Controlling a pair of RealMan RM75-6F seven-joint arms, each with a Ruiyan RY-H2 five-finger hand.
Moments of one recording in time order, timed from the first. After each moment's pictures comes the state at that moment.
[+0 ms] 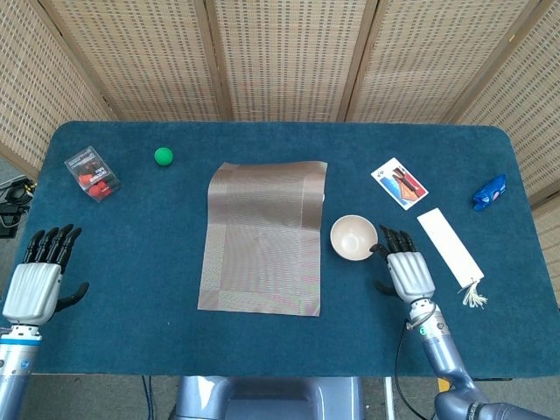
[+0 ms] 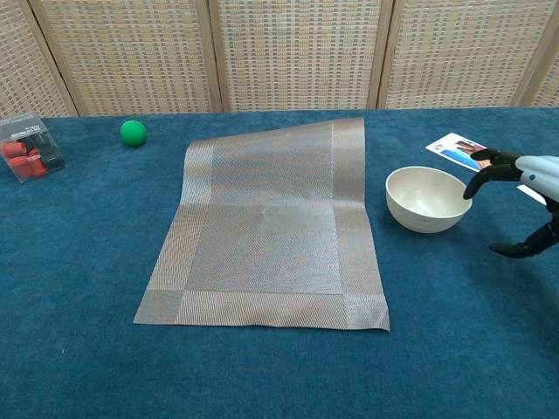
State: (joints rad) left arm -0.22 -1.20 -0.02 -1.66 1.40 1.47 0.23; right arm 0.40 -1.52 0.18 -1.45 -1.30 1.11 -0.23
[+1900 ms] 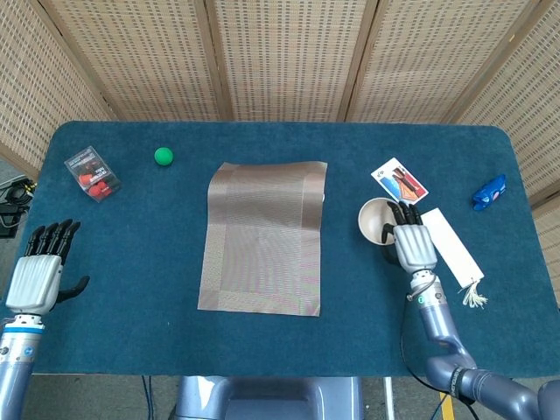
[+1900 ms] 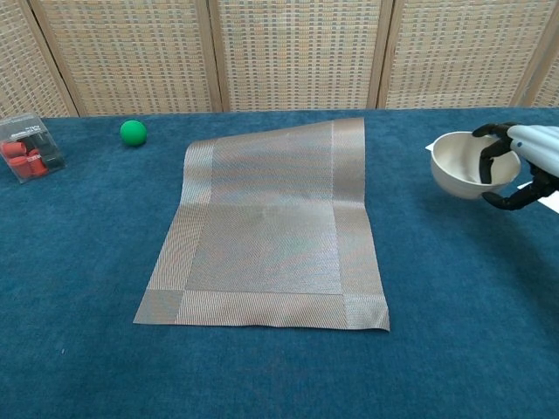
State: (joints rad) left arm -0.23 -1.22 -0.09 -1.62 1.34 1.38 0.21; right arm 0.52 -1.63 0.23 -1.12 -1.25 1.09 -0.12
